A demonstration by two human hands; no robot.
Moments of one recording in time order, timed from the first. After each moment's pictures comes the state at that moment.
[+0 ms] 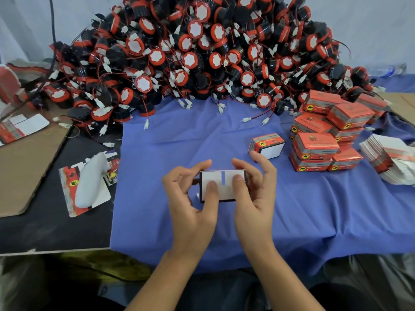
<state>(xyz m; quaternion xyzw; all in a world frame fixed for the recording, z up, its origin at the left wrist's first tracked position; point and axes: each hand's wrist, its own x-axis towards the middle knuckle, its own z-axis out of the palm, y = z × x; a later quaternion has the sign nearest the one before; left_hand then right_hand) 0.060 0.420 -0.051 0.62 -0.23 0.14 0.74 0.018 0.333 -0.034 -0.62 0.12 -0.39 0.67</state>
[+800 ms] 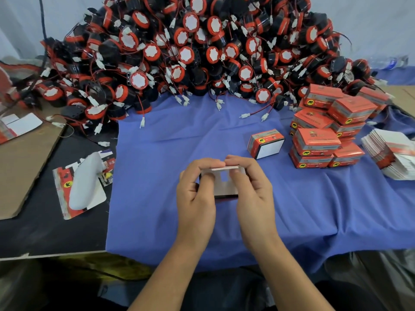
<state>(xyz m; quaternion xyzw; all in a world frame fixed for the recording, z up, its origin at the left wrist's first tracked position) 0.064 0.405 -0.024 0.63 -0.15 0.00 0.76 0.021 0.323 -0.018 -0.65 0.15 -0.31 0.68</state>
